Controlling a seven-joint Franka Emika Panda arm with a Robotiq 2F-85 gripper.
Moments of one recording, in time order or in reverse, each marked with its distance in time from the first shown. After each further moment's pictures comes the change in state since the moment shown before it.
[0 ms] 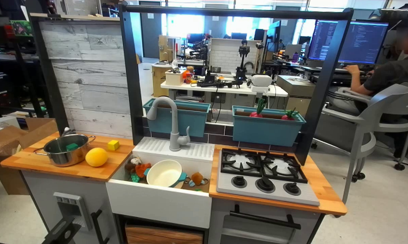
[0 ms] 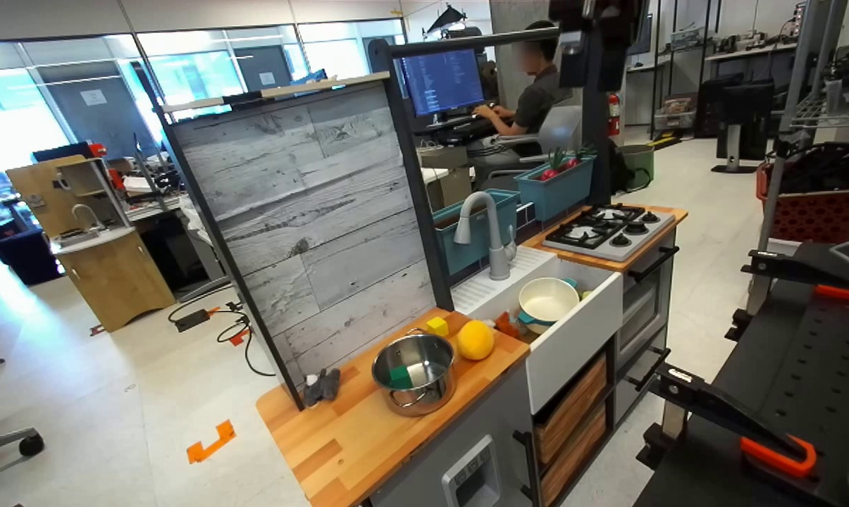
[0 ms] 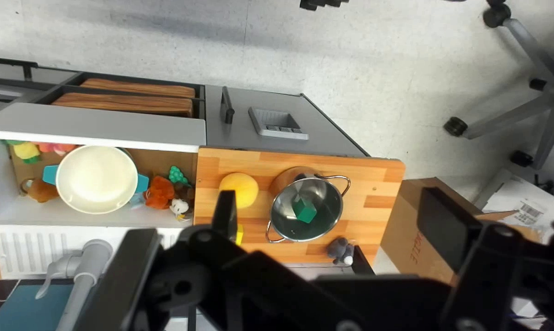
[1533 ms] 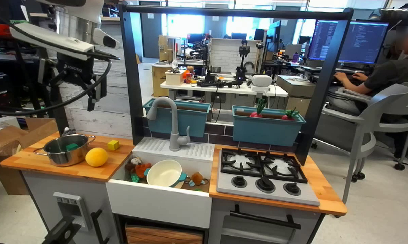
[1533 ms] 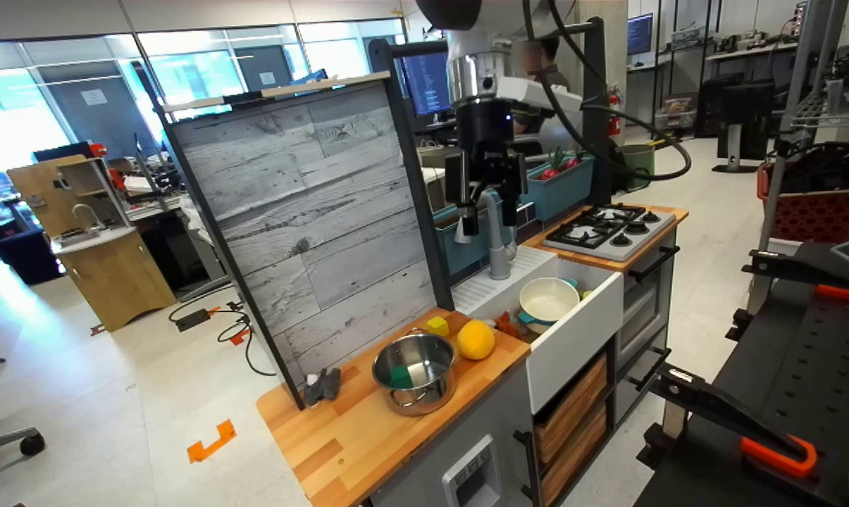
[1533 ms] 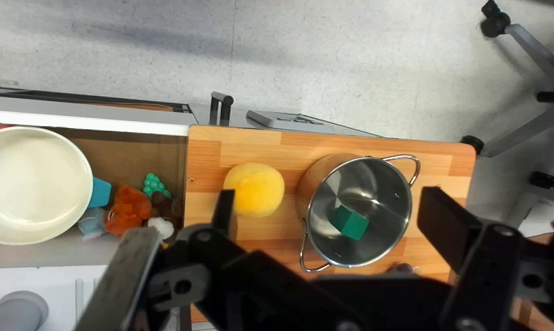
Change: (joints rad) arm -0.107 0.801 0.079 0.679 0.030 -0.102 -0.037
